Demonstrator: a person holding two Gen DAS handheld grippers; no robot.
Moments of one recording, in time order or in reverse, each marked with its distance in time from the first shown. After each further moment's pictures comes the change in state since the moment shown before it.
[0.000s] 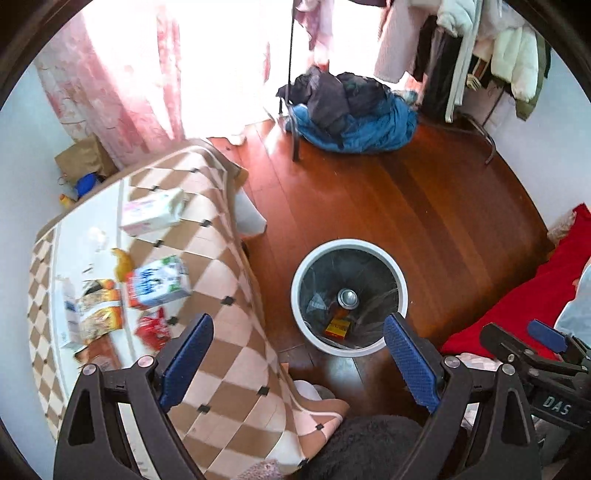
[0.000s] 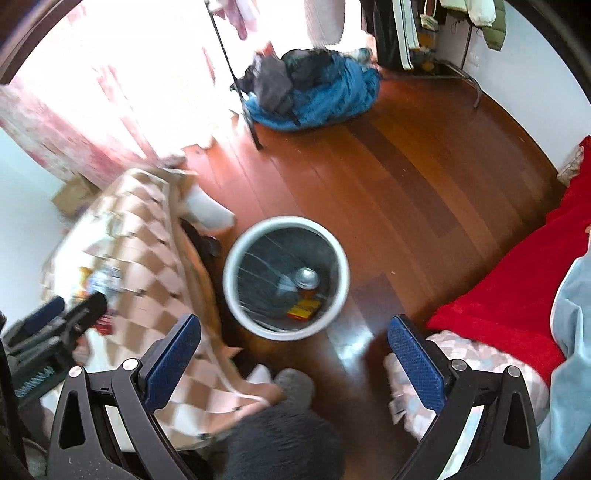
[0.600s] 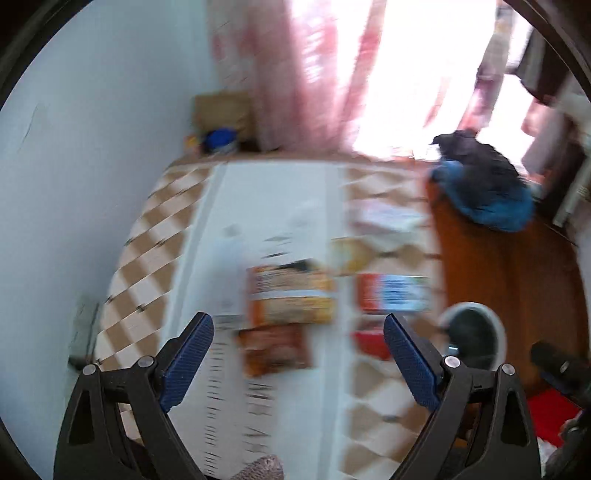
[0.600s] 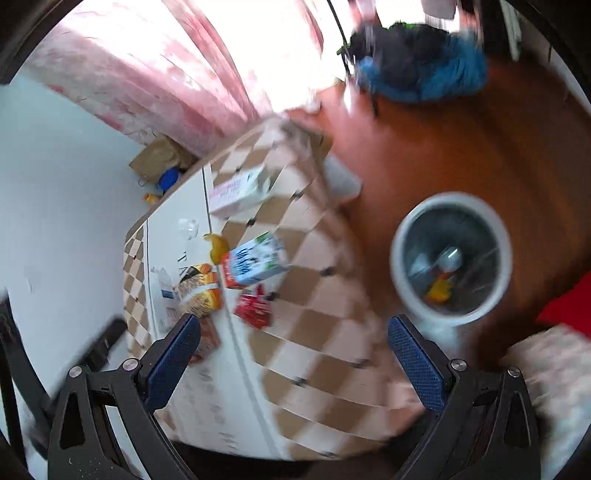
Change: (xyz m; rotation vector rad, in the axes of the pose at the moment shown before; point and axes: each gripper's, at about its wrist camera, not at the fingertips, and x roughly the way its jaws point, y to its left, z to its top) left arm -0.027 0.260 -0.046 -0.424 -0.054 0.284; right arm 0.060 0.223 -0.006 -0.044 0.180 0.283
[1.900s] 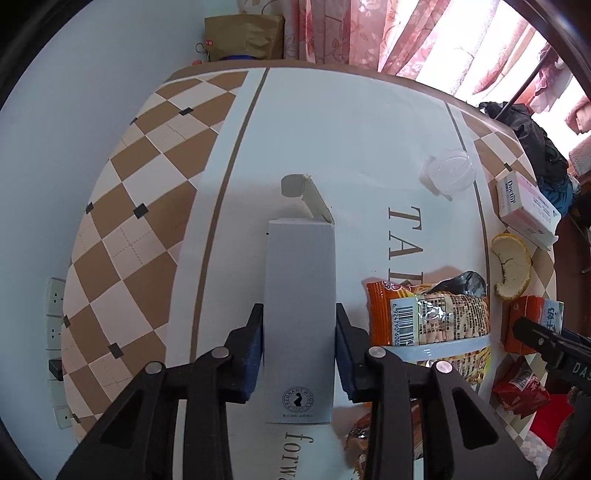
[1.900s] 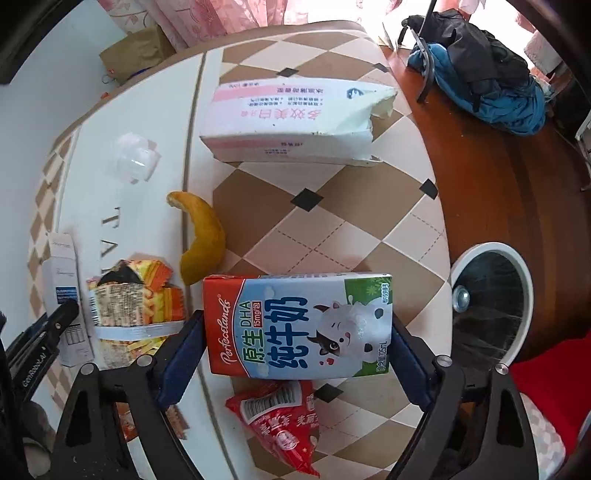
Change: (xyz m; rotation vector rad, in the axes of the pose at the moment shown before) left arm 0.177 0.095 0.018 -0.030 0.208 -0.044; right arm 0.201 0.109 0.037 -0.308 0.182 -0.289
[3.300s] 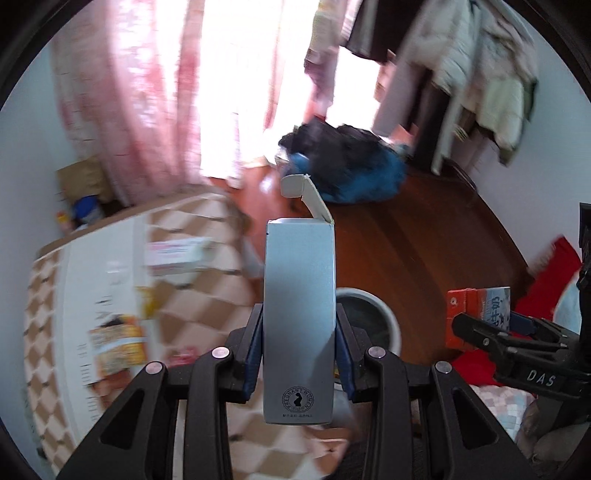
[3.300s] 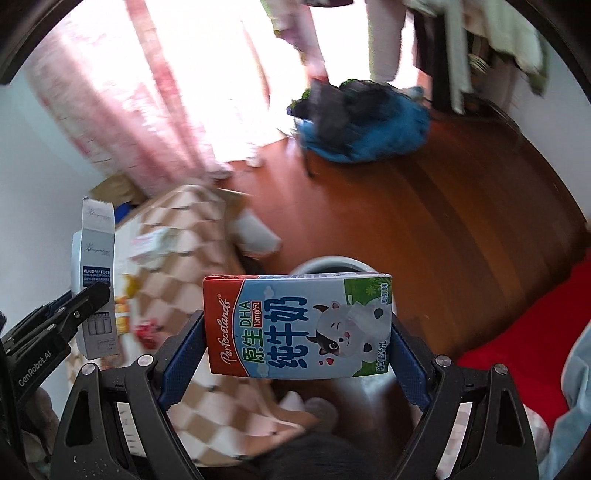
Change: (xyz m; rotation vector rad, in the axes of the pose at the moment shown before) left arm -0.204 -0.303 -0.100 0.460 -0.269 -0.345; right arm -0.213 -0.307 -0.164 0.282 -0.385 0.026
